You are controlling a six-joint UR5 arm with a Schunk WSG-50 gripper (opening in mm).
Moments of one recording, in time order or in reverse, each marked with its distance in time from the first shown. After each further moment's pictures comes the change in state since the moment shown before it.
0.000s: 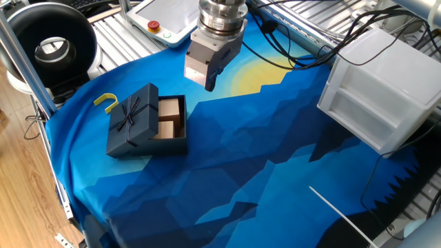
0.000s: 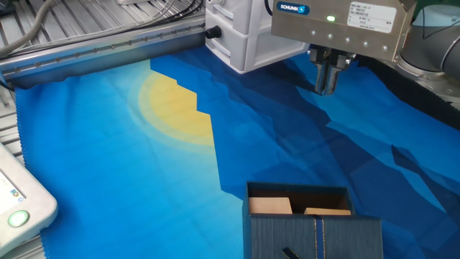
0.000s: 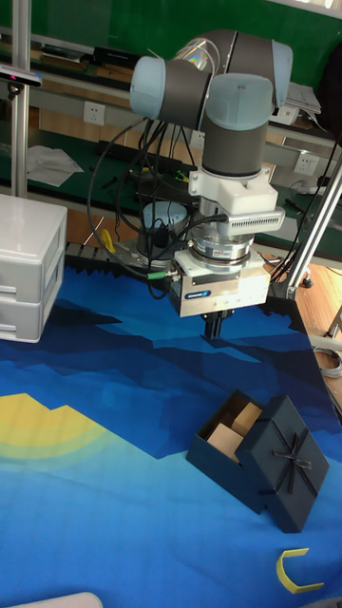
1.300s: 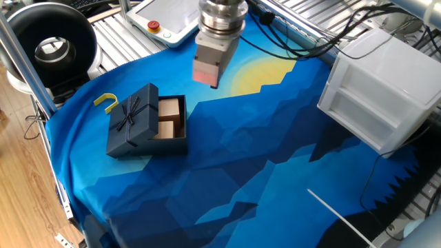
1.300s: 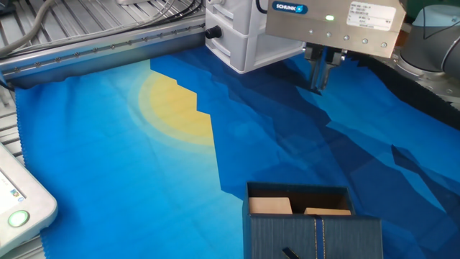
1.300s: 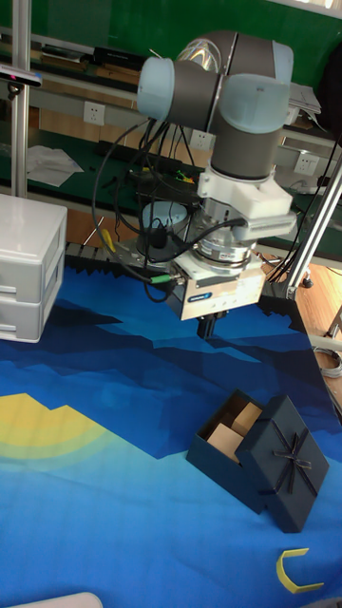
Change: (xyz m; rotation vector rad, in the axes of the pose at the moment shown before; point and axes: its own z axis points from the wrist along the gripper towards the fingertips) arm -0.007 -0.011 -0.003 0.070 0.054 -0.142
